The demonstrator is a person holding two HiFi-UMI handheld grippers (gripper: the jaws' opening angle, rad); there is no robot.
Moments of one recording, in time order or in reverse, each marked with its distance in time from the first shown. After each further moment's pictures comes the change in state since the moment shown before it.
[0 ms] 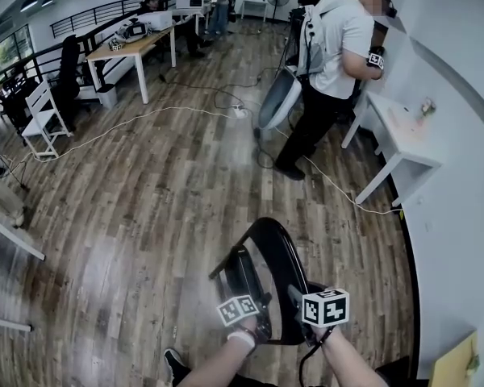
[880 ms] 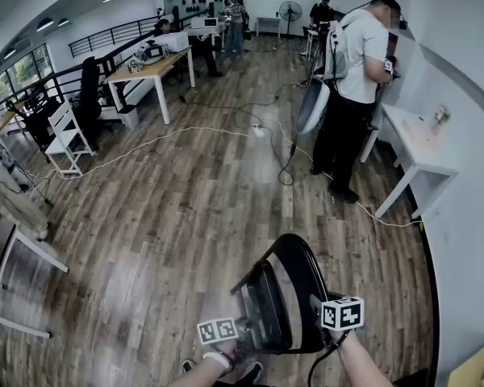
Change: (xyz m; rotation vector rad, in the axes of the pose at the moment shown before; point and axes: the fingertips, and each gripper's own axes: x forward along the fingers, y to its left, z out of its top) left arm -0.104 0.002 0.034 0.168 -0.014 -0.132; right arm -0.003 -0.037 -0.003 0.016 0.000 -0.012
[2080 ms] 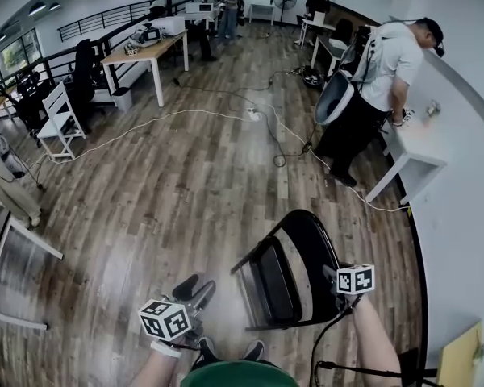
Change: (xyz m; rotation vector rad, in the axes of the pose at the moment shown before) left arm -0.254 -0.066 0.135 0.583 -0.312 -0.032; right arm -0.002 0.008 -0.013 -0.035 0.003 -0.040
